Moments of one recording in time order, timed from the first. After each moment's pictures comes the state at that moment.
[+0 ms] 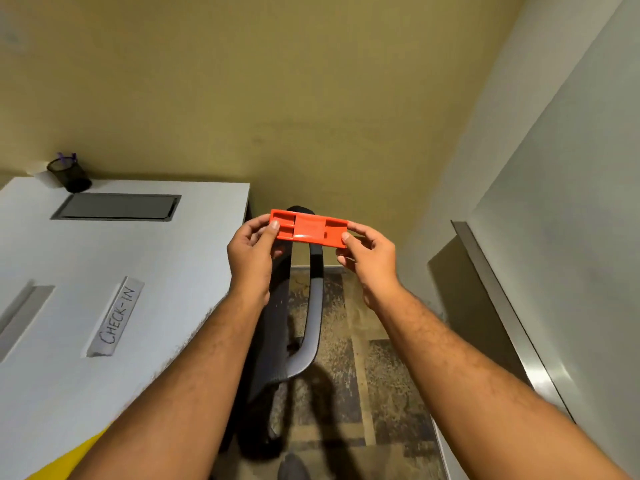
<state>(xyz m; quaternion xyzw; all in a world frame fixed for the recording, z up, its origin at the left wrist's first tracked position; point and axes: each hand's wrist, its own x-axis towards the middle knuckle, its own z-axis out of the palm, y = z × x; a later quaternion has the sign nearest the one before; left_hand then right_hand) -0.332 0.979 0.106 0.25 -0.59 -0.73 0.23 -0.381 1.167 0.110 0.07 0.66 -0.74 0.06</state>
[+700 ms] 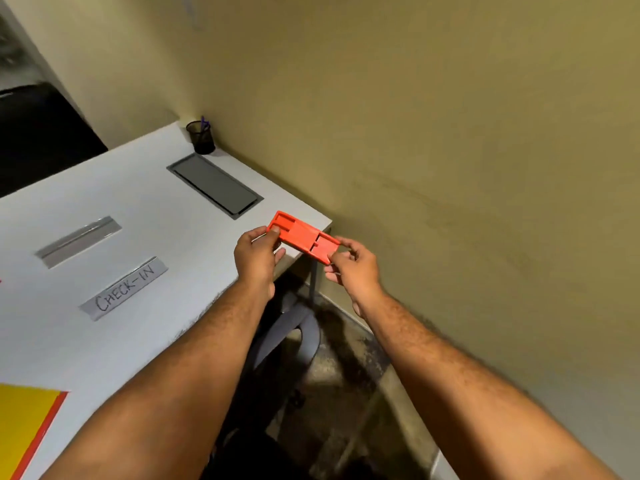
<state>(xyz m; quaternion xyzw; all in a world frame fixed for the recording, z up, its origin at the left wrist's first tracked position) -0.588 0.888 0.059 0.51 -0.35 -0.67 0.40 -0.718 1.003 0.050 -0.15 0.68 -0.61 0.36</state>
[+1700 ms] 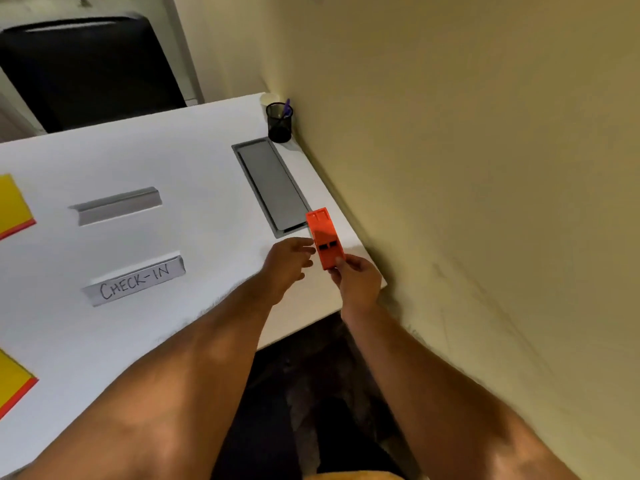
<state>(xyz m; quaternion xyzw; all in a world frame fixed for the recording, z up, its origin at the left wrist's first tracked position) -0.653 0.701 0.009 0.60 -0.45 -0.62 0.24 -0.785 0.752 -0.035 -0.09 0.70 -0.57 0.43</state>
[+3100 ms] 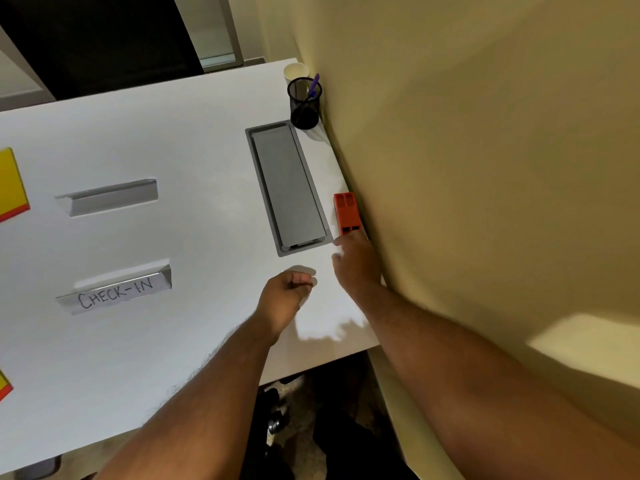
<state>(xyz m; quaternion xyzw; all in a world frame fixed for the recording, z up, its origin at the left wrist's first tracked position) -0.683 0.638 -0.079 0.68 -0.34 -0.59 0.28 -0.847 0.572 -0.123 -0.61 0.74 -0.13 0.25</state>
